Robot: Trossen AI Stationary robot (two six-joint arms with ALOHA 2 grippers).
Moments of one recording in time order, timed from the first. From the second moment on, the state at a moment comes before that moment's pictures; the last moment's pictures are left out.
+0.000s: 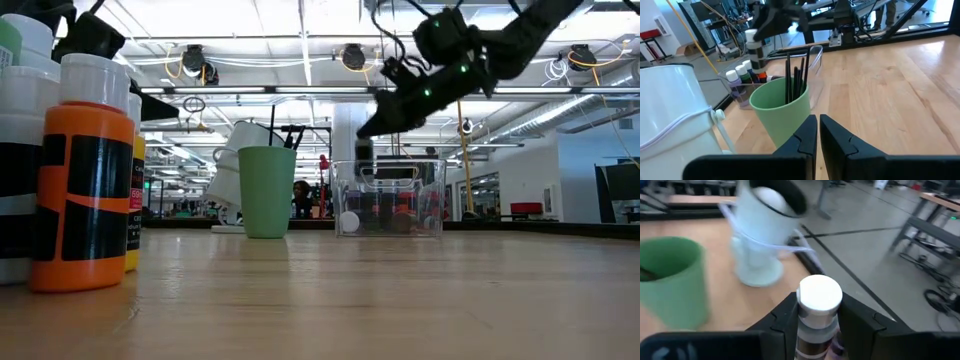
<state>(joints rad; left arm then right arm) -0.09 0.46 0.09 0.22 -0.30 0.16 -0.42 1.44 0.74 0.42 0.16 -0.14</state>
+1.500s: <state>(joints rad) -0.09 0.46 0.09 0.40 -0.30 0.23 -0.57 1.58 0.59 0.61 -0.11 -0.06</state>
